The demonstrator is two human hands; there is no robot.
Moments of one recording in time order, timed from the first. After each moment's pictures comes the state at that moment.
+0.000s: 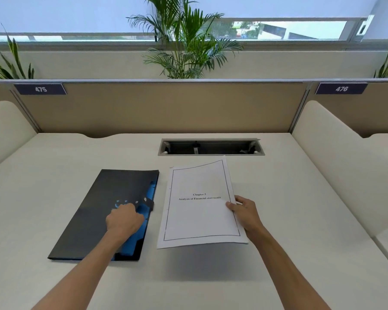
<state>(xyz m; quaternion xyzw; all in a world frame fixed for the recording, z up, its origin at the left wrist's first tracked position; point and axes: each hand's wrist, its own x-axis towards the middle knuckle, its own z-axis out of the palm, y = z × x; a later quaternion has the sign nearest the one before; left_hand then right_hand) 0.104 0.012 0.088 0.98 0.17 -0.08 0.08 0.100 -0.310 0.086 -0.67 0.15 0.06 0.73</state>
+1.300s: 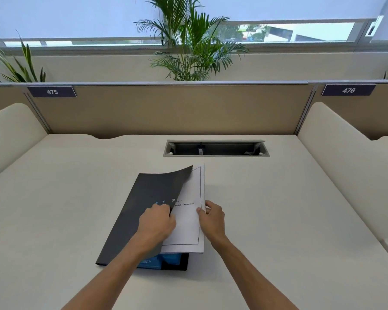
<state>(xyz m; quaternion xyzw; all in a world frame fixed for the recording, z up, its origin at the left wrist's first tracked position) 0.069 -0.063 0.130 0.99 0.05 -0.05 0.12 0.090 -0.210 0.072 -0.79 0.11 0.00 0.61</state>
